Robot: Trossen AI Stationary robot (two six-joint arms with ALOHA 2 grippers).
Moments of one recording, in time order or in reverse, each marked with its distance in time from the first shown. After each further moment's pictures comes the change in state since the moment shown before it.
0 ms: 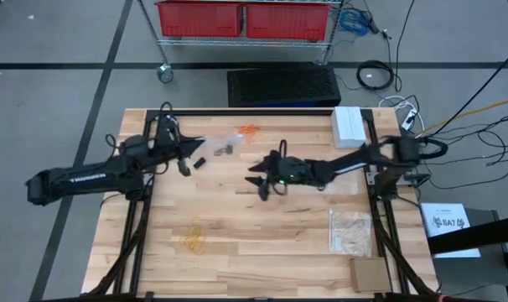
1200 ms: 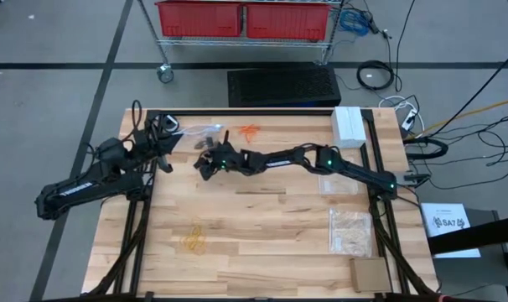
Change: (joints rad) left arm 0.051 -0.305 0.000 -0.245 -0.045 -0.026; right arm -0.138 0.851 1.125 -0.355 0.006 0.095
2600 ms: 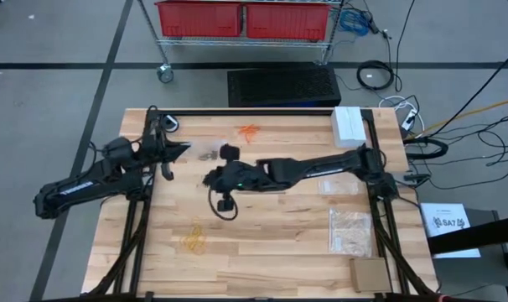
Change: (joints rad) left arm -0.004 0.050 0.000 -0.106 0.172 -0.052; right arm 0.301 -0.591 -0.002 -0.658 0.227 -0.721
